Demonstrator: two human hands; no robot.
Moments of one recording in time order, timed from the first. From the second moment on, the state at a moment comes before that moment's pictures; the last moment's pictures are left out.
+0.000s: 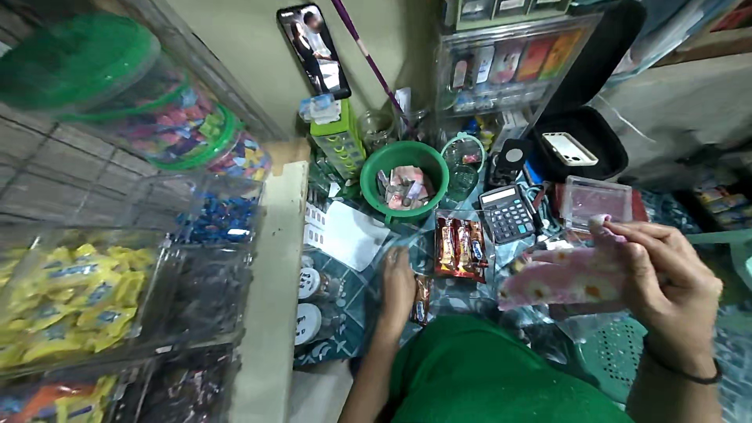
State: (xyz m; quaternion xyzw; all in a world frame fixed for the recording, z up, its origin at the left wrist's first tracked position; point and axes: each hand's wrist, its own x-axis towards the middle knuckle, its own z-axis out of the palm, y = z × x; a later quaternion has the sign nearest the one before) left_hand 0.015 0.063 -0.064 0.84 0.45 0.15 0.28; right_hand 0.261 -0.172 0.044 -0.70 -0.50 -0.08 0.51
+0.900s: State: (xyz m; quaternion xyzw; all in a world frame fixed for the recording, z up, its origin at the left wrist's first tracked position) left_hand 0.023 0.008 -0.009 0.31 0.22 0.45 0.81; right_hand 0.118 -0.029 -0.008 -0.50 -0.68 0.05 0.53
